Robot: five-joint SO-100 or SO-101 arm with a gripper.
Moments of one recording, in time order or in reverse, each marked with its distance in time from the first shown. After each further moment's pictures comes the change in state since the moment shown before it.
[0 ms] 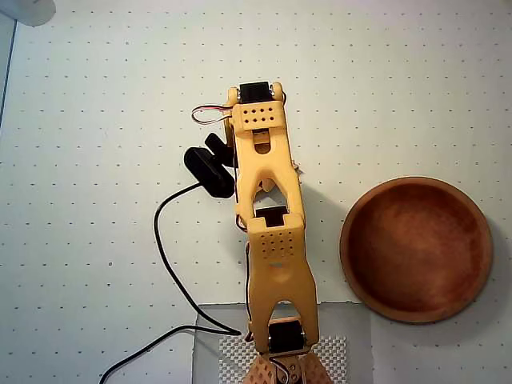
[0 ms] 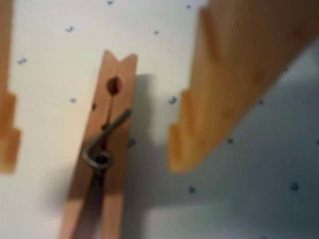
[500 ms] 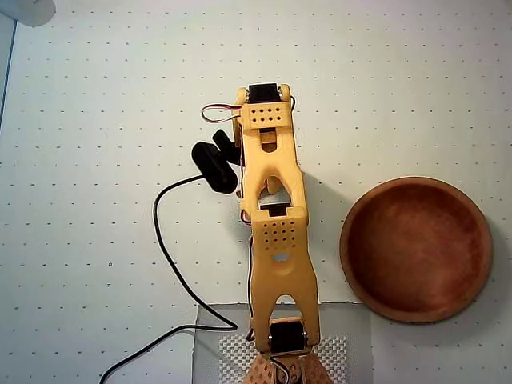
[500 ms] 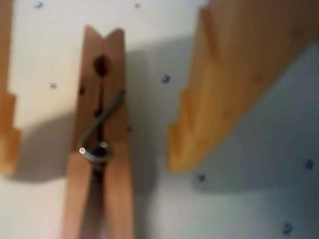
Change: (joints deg) arm 1.1 -6.0 -4.4 0.0 4.5
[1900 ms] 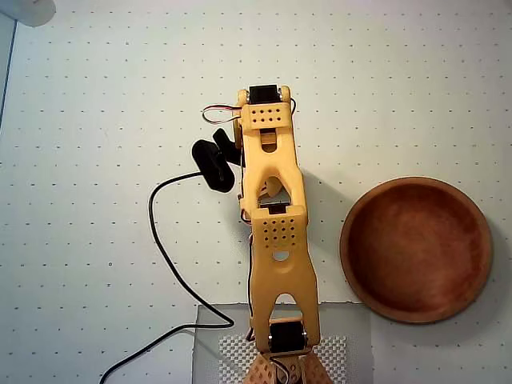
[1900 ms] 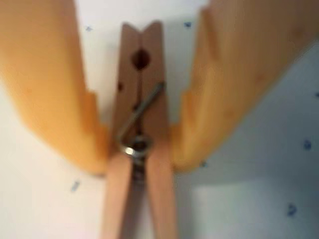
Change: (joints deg) arm -0.1 -1.9 -1.1 0.1 4.1
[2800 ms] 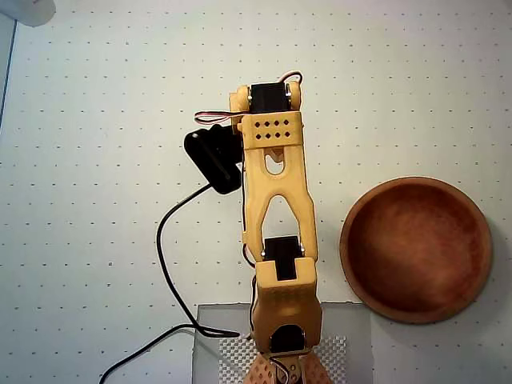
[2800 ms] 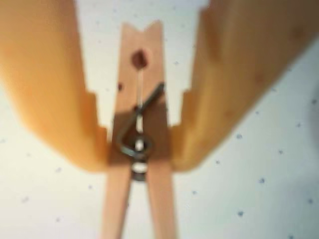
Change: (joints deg) arm 0.0 43.0 13.5 0.0 -13.6
